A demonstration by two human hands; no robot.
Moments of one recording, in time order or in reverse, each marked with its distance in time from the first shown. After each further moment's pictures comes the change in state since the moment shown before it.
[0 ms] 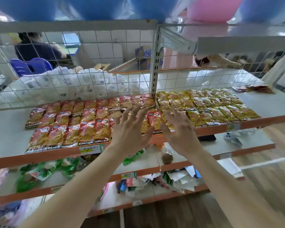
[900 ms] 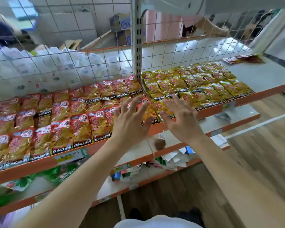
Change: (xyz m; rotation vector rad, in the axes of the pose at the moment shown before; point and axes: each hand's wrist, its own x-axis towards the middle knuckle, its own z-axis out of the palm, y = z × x) left_hand 0.057 -0.002 0.078 -0.081 -0.033 0.114; right_hand 0.040 0.057 0.028 -0.084 0.024 0.164
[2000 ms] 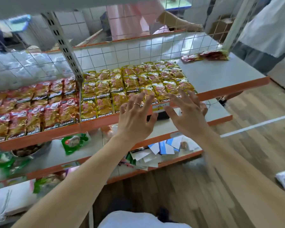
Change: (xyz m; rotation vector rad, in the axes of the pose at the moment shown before) left_hand 0.093 0.322 0.086 0.032 -0.023 -0.048; right_hand 0.000 0.301 -0.163 0.023 0.045 -0.037
